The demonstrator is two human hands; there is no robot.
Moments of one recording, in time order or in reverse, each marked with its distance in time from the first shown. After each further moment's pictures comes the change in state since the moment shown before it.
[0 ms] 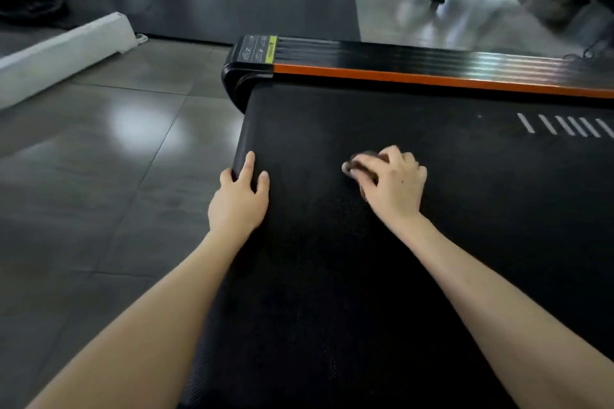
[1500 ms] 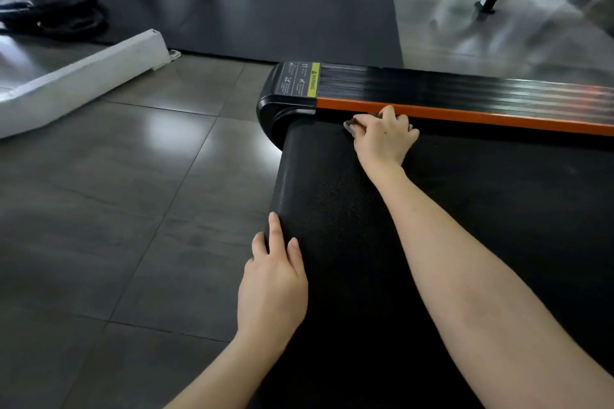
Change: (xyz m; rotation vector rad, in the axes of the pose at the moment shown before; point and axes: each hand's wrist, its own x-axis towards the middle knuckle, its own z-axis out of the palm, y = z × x) left_hand 0.010 -0.006 0.008 -0.057 0.030 -0.012; right_hand 0.180 -0.074 0.108 -0.073 -0.062 0.176
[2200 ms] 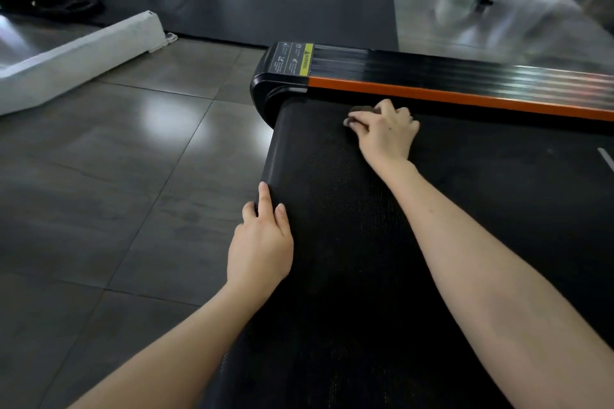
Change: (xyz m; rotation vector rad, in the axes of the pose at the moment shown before) left_hand 0.001 0.005 -0.001 0.035 0.021 -0.016; right_hand -0.028 0.032 -0.021 0.059 -0.054 -0.186
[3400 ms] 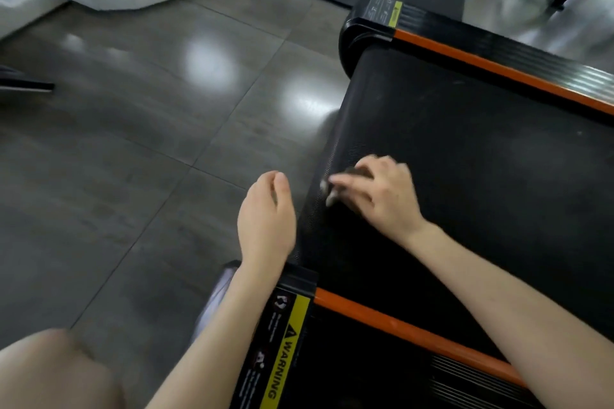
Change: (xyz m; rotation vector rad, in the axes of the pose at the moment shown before) left_hand -0.162 -0.093 -0.074 -0.474 0.252 -0.212; right_hand -0.246 -0.084 -0.087 0.198 -0.128 -0.711
